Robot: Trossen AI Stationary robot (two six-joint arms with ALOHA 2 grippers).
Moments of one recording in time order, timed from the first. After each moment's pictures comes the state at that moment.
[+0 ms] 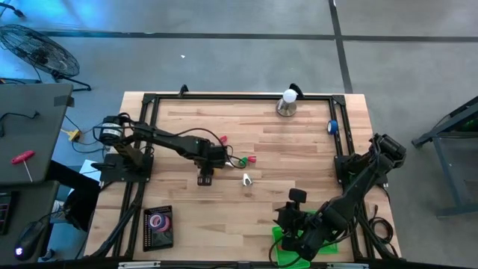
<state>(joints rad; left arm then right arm) 0.02 1.70 0.95 -0.57 -0.01 0.05 0.81 1.72 1.41 -0.84 0.65 0.85</state>
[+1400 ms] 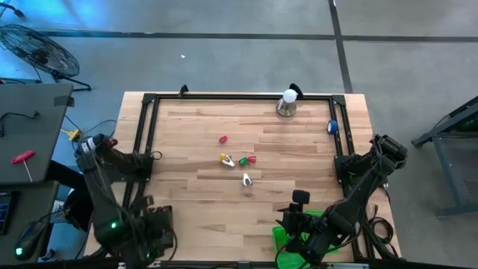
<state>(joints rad) -1.06 1.66 1.66 -1.48 -0.29 -1.39 0.85 1.72 1.41 -0.88 0.74 0.82</state>
